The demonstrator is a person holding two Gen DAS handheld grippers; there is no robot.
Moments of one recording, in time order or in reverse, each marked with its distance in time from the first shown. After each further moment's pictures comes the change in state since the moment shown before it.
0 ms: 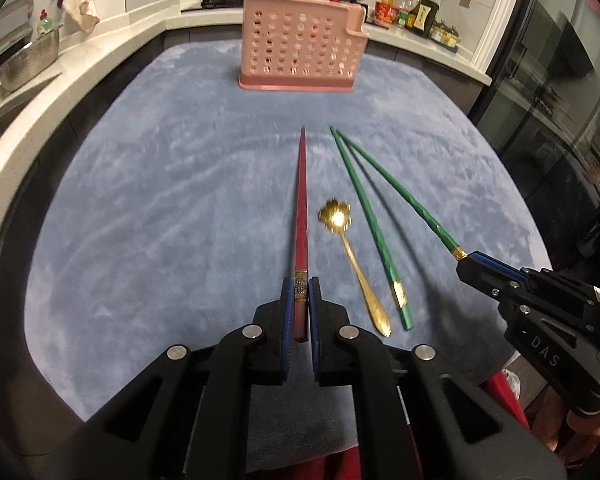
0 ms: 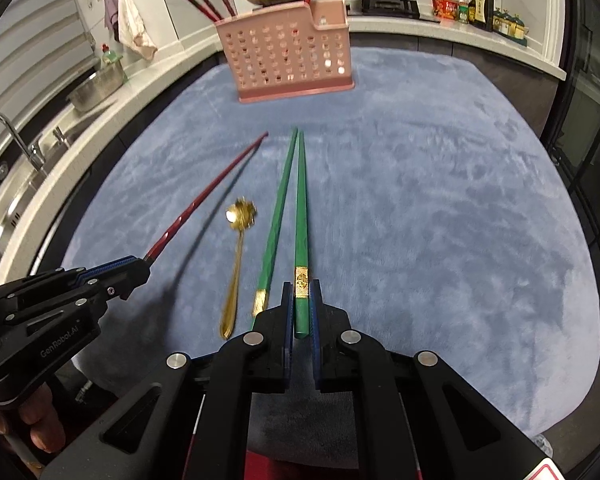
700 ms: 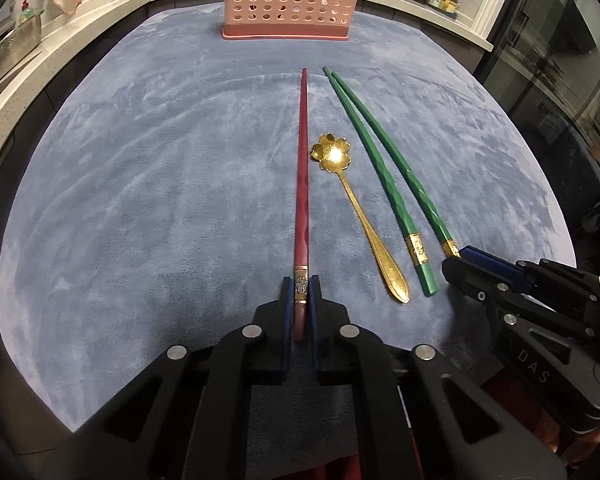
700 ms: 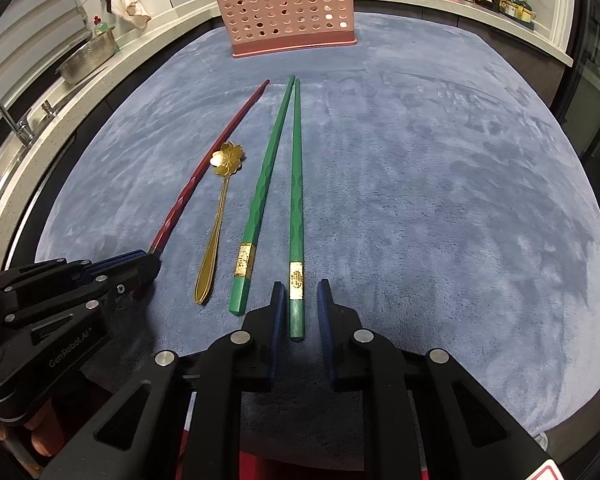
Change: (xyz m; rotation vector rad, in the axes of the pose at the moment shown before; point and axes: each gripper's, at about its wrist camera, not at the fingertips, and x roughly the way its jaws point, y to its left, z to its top) left arm 0.042 -0.008 -0.028 0.030 0.119 -0.005; right arm 0.036 -0.001 -0.025 -0.019 0.107 -0.021
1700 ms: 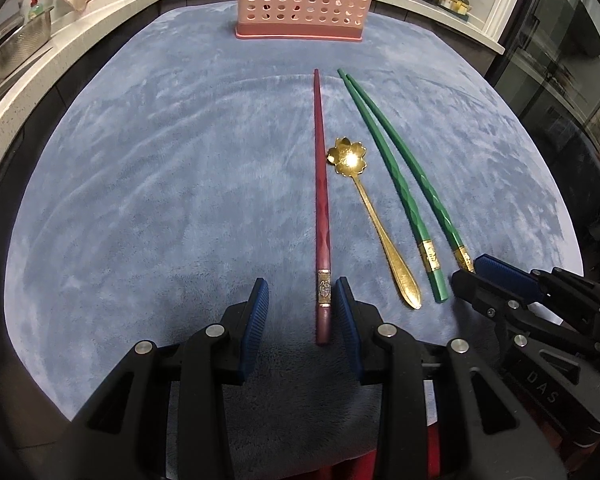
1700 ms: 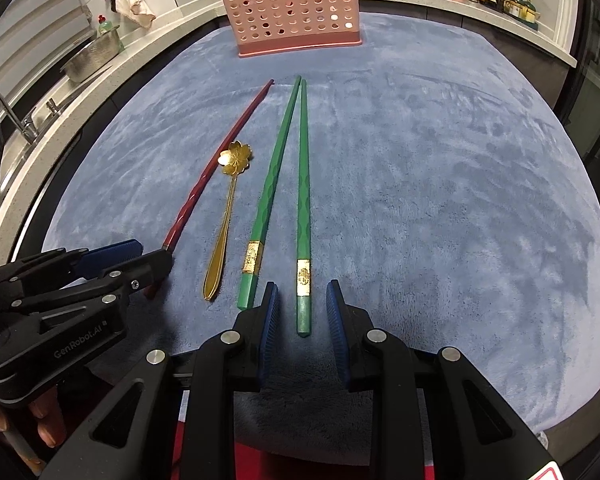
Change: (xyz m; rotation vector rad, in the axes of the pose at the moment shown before) left arm 0.001 0.004 0.003 -0.020 0.002 0.035; right arm -0.003 0.002 0.000 -0.006 0.004 0.010
